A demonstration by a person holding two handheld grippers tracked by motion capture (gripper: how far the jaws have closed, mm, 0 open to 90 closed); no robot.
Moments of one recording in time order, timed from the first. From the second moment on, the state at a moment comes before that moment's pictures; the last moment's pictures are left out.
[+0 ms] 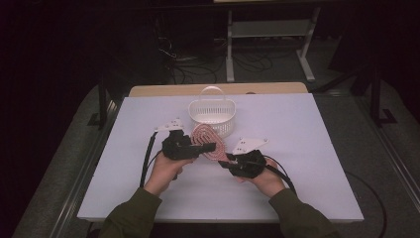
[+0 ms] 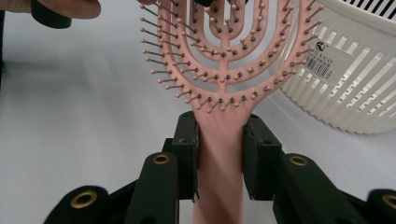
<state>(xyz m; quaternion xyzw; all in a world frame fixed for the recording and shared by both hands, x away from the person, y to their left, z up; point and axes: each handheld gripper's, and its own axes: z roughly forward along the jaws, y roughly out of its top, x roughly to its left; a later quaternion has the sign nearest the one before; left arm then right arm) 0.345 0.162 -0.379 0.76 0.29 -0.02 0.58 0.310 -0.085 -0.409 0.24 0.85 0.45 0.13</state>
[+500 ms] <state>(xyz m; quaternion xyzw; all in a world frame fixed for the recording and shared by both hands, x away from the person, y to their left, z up) 0.342 0.161 -0.375 0.75 0.27 -0.02 0.60 0.310 -0.083 -0.407 0.23 0.85 0.45 0.13</state>
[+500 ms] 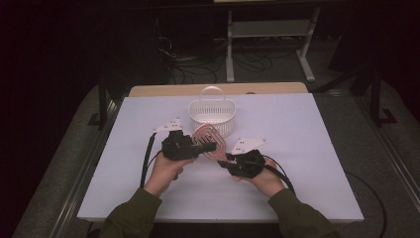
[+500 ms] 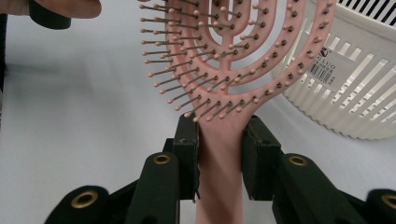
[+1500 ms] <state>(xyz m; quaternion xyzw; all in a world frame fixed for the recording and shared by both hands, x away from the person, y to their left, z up) 0.341 0.180 -0.364 0.73 0.28 0.01 0.62 0.313 -0.088 -0.403 0.27 0.84 0.46 0.11</state>
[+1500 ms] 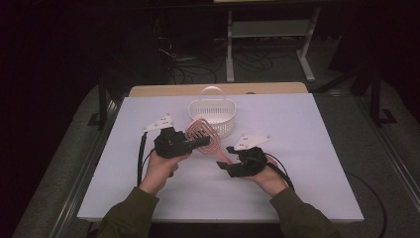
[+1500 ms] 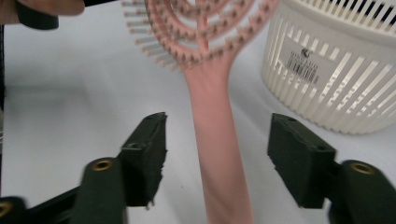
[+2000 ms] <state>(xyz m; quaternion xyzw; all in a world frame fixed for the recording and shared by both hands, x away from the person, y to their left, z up) 0.344 0.198 -0.358 0.72 0.29 0.02 0.63 0.318 -0.104 -0.408 0.31 0.83 0.45 0.11</state>
